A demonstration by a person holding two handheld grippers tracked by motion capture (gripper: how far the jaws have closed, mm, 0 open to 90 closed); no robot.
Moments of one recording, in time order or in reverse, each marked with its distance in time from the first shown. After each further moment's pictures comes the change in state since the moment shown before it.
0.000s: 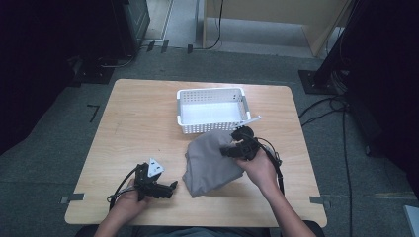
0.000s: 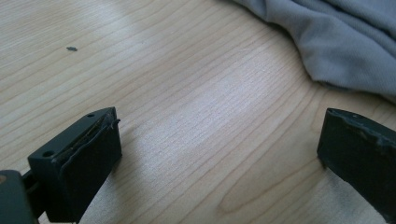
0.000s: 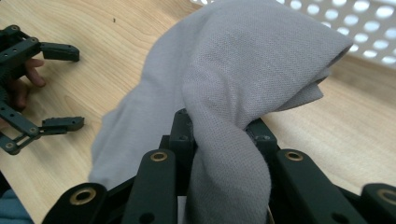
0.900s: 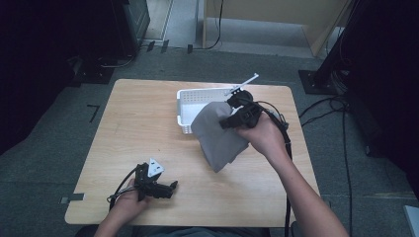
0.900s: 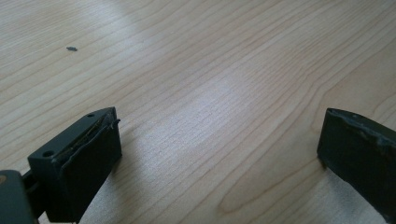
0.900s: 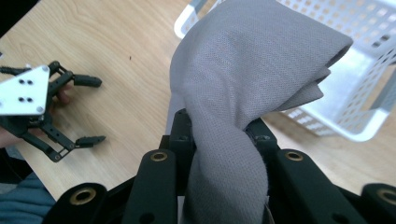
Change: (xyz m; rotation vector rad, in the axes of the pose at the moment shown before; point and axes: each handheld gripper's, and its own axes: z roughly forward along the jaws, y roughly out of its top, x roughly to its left) left arm 0.000 0.000 0.000 0.005 -0.001 0.006; right arm 0.023 0.091 -0.072 0.052 -0.064 -0.128
